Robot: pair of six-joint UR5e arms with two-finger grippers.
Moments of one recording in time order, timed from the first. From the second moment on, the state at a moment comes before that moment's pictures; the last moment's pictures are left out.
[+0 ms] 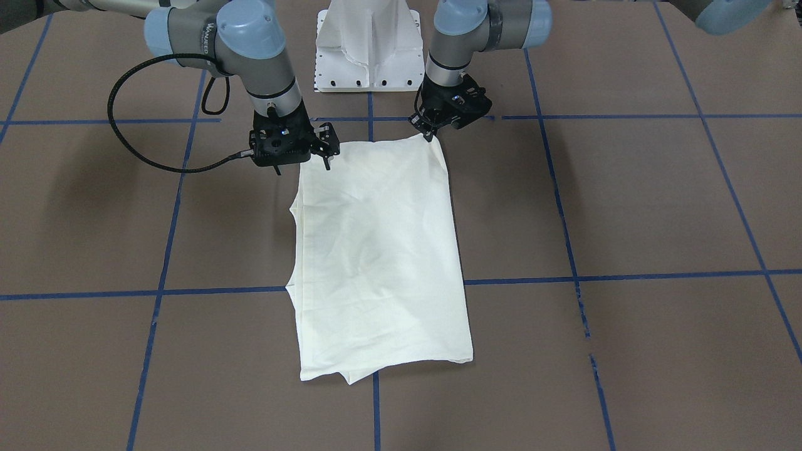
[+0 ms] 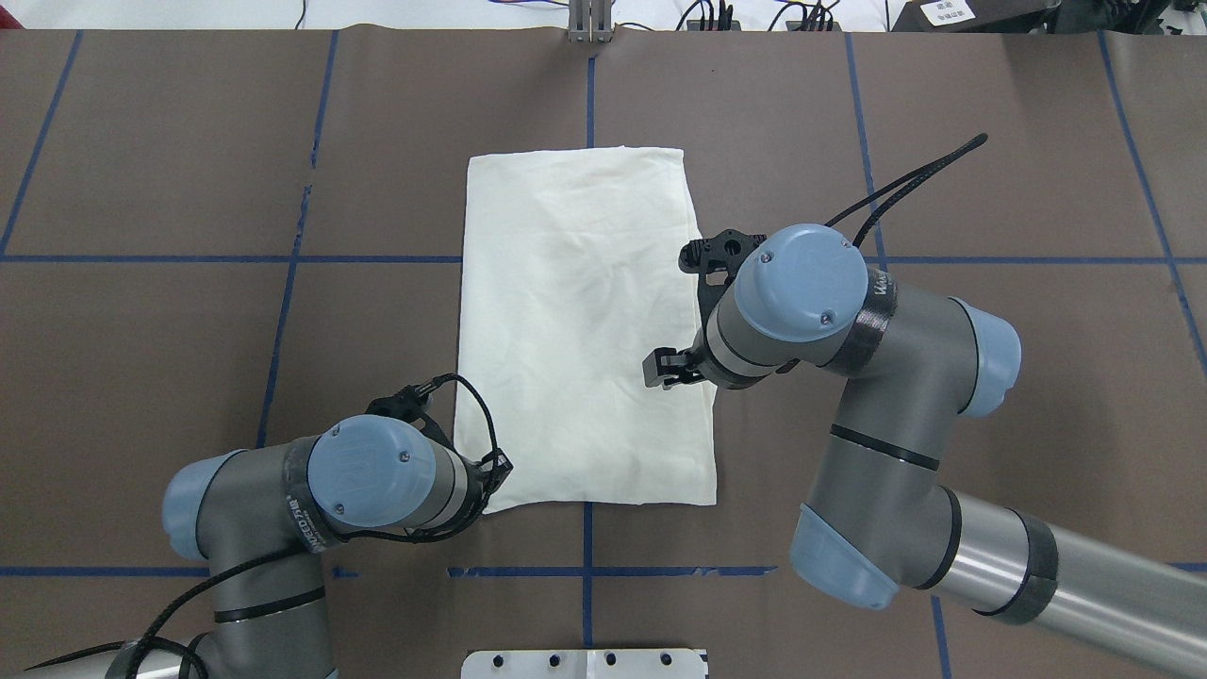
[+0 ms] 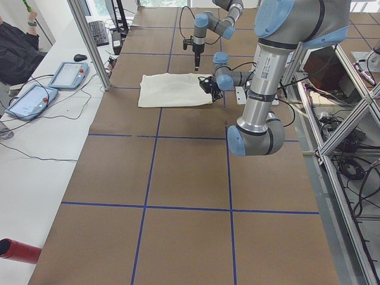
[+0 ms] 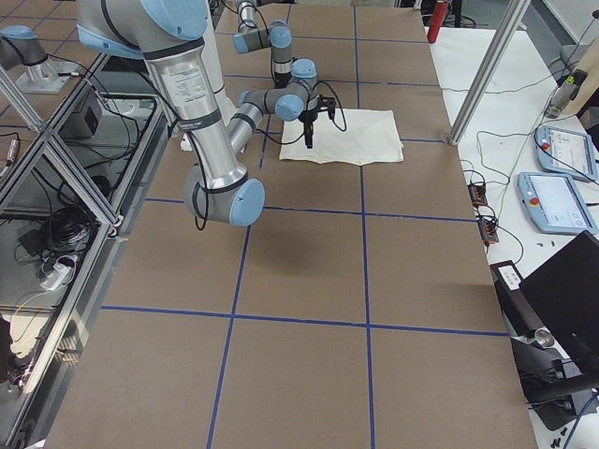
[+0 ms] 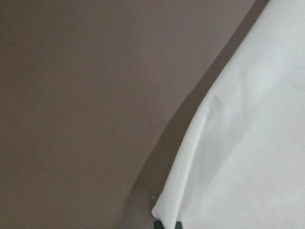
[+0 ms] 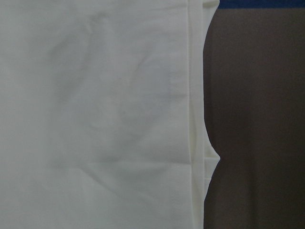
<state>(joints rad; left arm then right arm) -0.28 -2.02 -1.90 -1.66 -1.73 -1.96 0.46 -1.08 1.85 -1.49 1.84 1.29</state>
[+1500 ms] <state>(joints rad) -0.28 -2.02 -1.92 -1.64 -1.73 -1.93 0.33 -1.12 1.77 -1.40 1.70 1.65</state>
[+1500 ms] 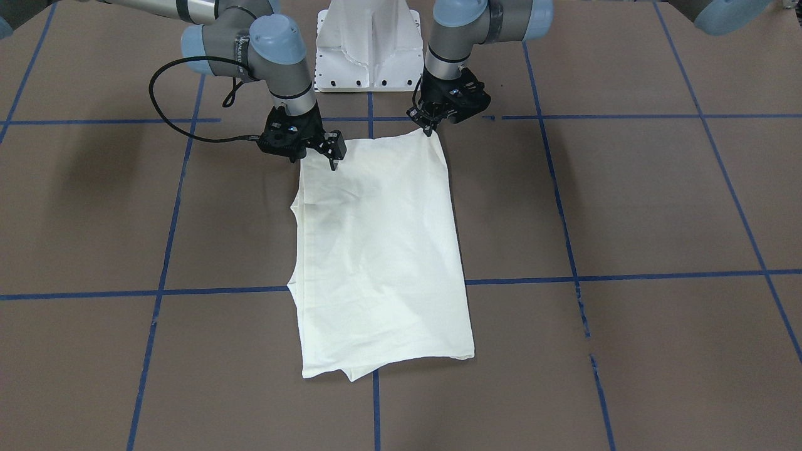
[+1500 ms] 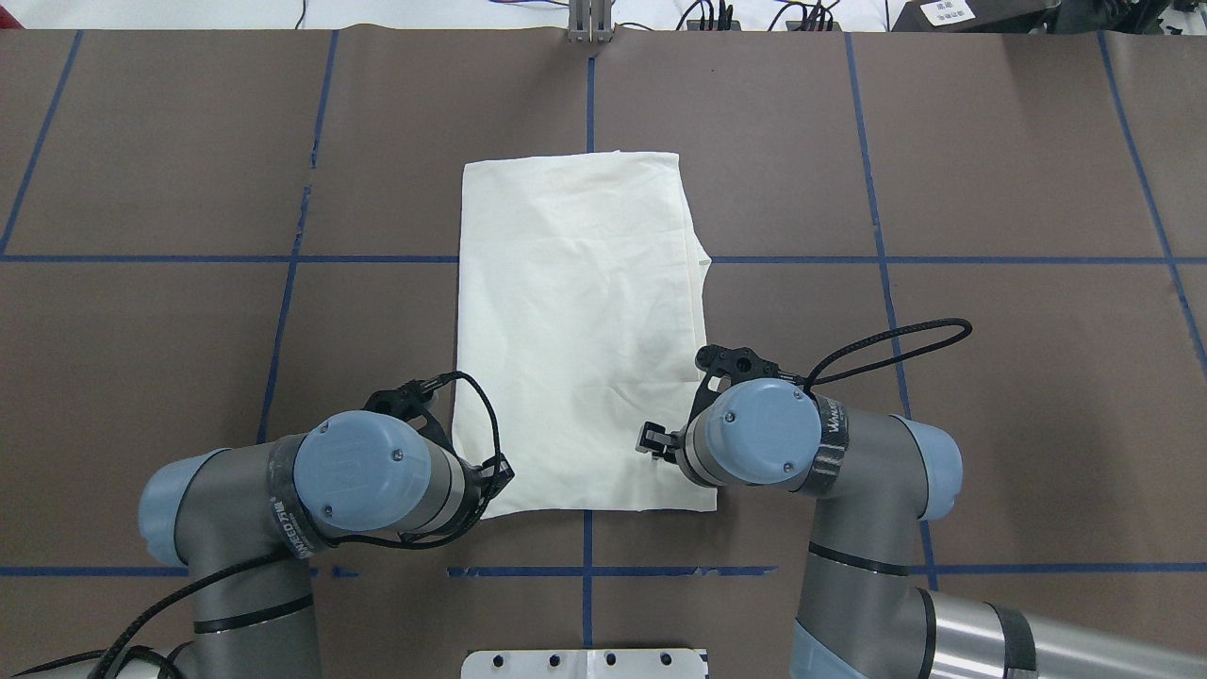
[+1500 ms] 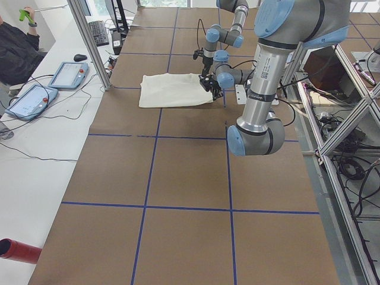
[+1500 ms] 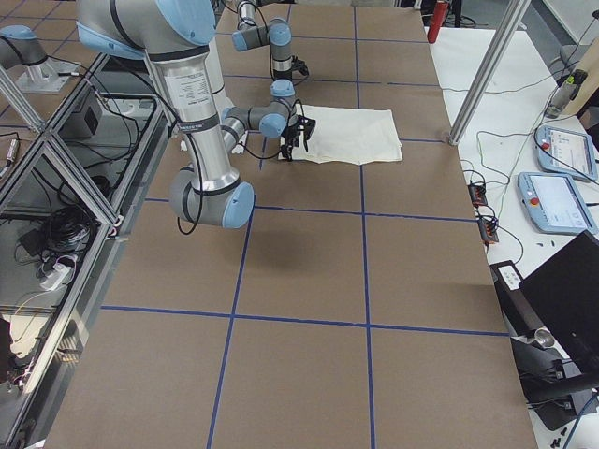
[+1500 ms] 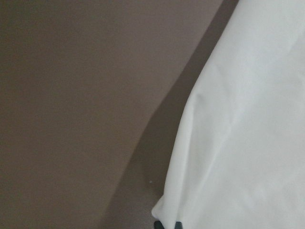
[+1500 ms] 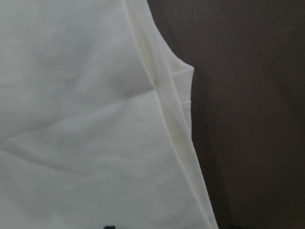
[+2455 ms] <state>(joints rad) -0.28 -2.02 -1.91 -1.64 -1.73 -1.93 0.35 -1.10 1.77 -1.40 1.71 1.64</state>
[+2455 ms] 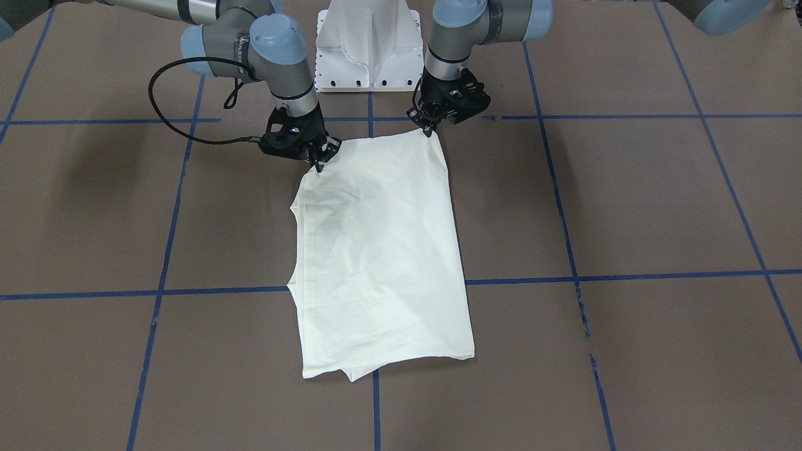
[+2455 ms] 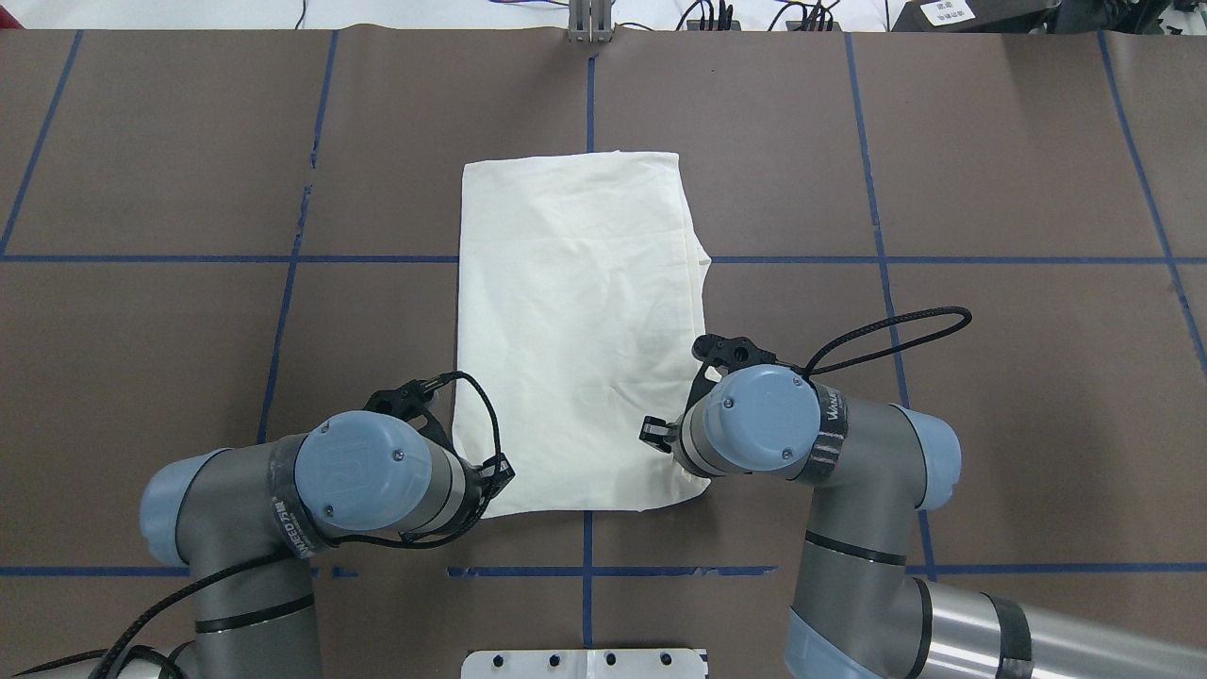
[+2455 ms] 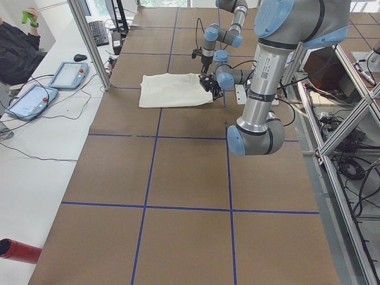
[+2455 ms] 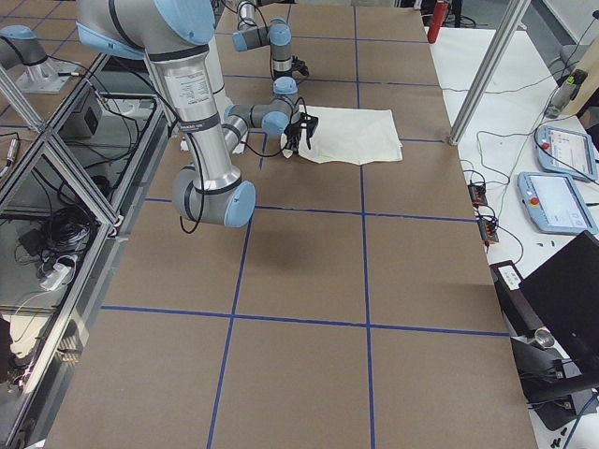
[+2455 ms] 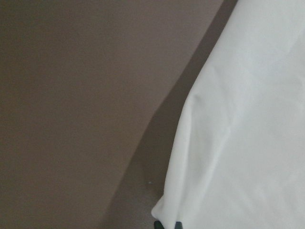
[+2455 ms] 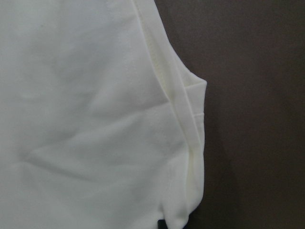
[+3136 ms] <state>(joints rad) -0.24 -2.01 -1.96 -1.63 -1.72 -1.91 0.35 -1.14 1.86 -1.40 1.77 1.64</state>
